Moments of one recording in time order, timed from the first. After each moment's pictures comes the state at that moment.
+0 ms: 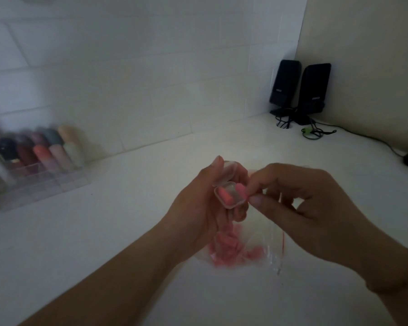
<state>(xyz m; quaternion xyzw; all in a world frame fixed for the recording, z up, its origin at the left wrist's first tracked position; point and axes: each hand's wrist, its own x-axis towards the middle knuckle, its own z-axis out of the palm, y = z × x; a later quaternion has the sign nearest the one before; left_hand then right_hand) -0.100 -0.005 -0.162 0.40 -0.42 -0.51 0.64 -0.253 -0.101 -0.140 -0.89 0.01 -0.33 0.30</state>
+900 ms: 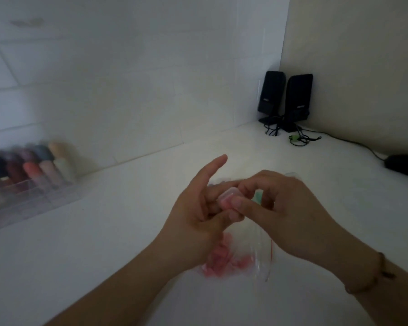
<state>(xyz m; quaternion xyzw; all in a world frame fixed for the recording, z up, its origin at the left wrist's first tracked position) -0.105 -0.003 -0.169 0.51 -0.53 -0.29 0.61 -0.246 -0.102 -0.145 -0.88 0.22 -0.31 0.28</state>
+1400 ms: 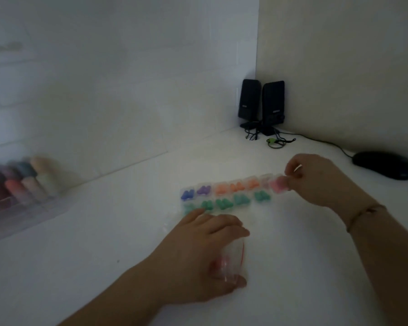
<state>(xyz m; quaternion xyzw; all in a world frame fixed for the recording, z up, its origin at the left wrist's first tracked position) -0.118 0.000 -0.187 0.58 -0.80 0.06 0.18 -0.298 -0.218 -0.155 -0.83 0.48 -0.21 0.21</state>
